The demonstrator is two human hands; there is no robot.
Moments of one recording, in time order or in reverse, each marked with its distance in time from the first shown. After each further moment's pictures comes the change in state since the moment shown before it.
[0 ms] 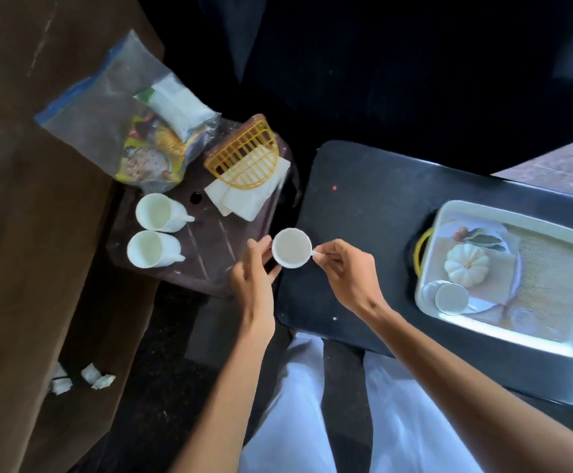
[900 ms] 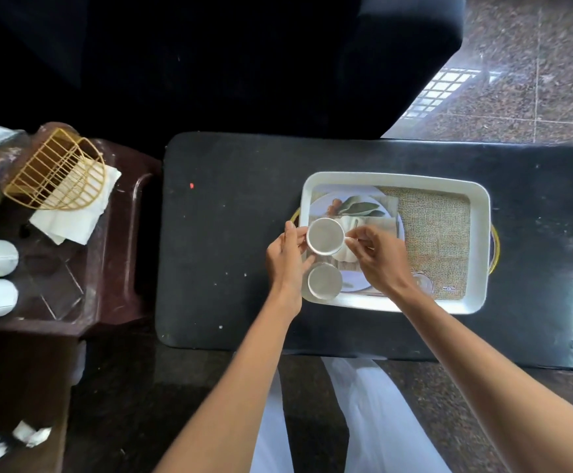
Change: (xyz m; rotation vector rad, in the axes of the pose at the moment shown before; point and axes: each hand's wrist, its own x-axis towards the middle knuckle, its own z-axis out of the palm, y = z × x) left_hand -0.088 -0.140 0.238 0.237 -0.322 -0.206; right_hand 0.000 0.201 -0.223 -0.144 0.217 0.108
